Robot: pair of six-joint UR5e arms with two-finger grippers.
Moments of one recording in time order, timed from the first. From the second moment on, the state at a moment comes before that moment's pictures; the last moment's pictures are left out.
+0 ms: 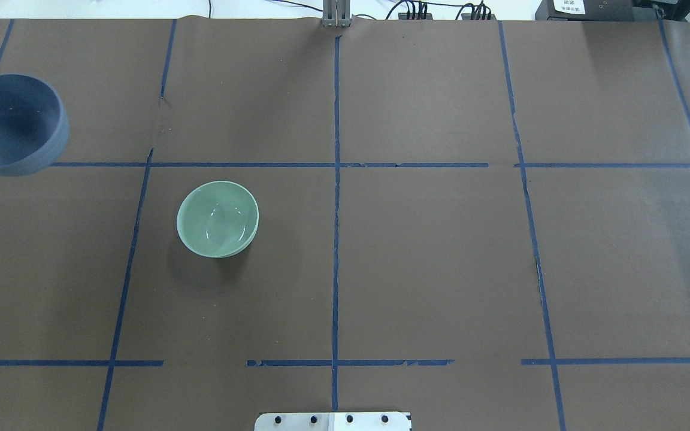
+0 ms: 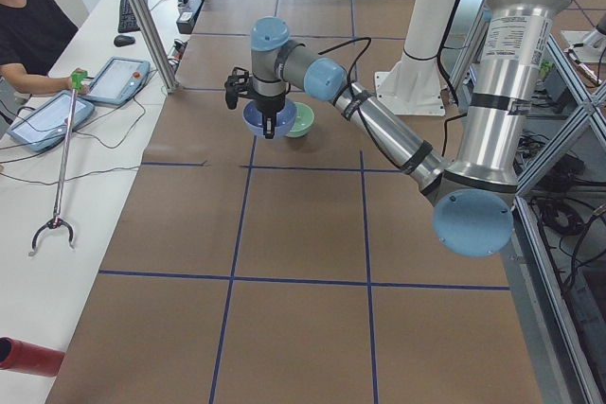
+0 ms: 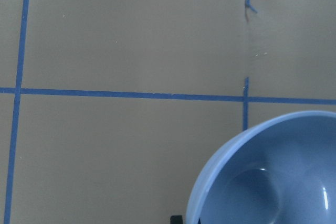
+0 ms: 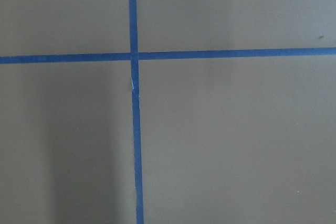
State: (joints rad) left arm -1.23 -1.74 -2.13 -1.34 -2.31 -0.68; right arm 1.58 -1.62 1.64 -1.63 2.28 0.02
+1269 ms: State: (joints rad) left arm -0.75 -1.85 -1.89 -1.85 -2.17 -1.36; right arm 1.58 -1.62 1.64 -1.63 2.28 0.02
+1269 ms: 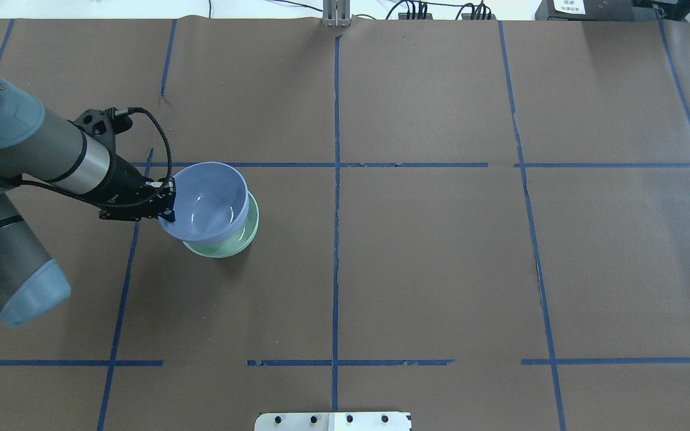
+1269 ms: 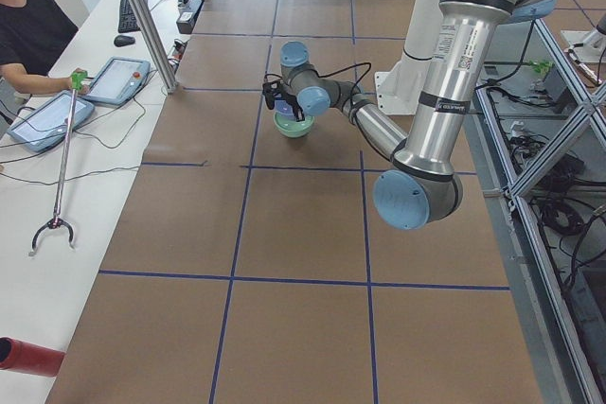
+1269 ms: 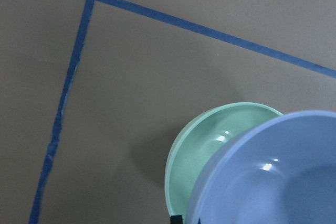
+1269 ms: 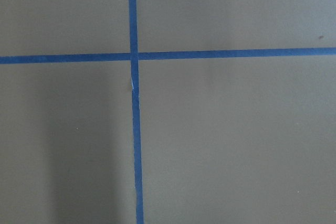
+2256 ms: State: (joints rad) left arm -0.75 -1.84 -1.88 -1.90 -2.16 -1.34; right arm 1.58 -1.62 1.64 -1.63 2.28 0.02
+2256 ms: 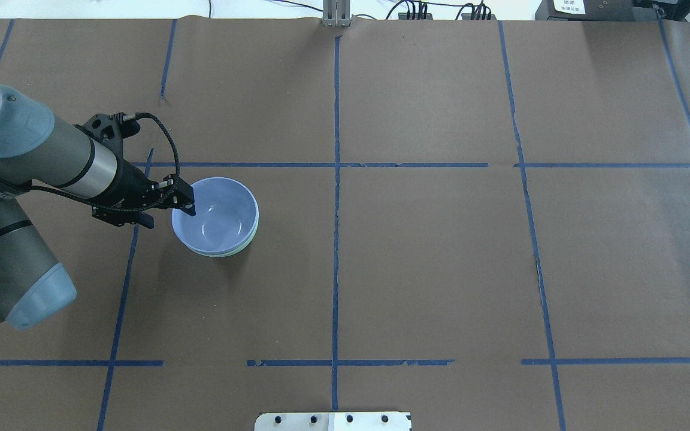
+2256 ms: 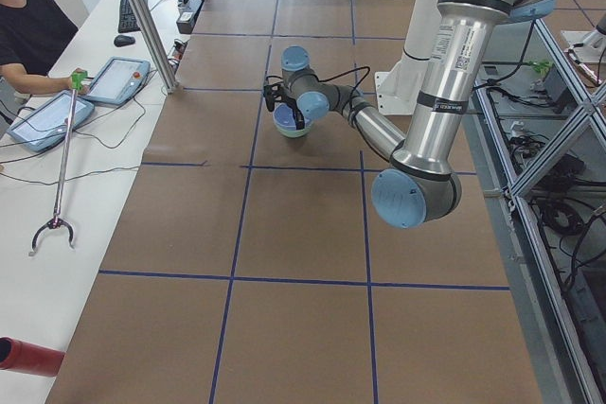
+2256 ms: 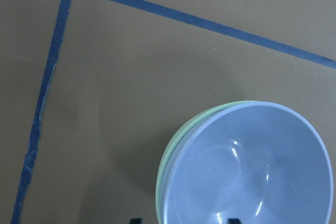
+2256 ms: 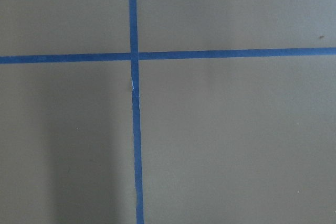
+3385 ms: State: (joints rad) left arm -1.25 -1.59 -1.91 -1.76 -2.17 -0.39; right arm 1.58 -1.62 1.64 -1.63 2.28 0.02
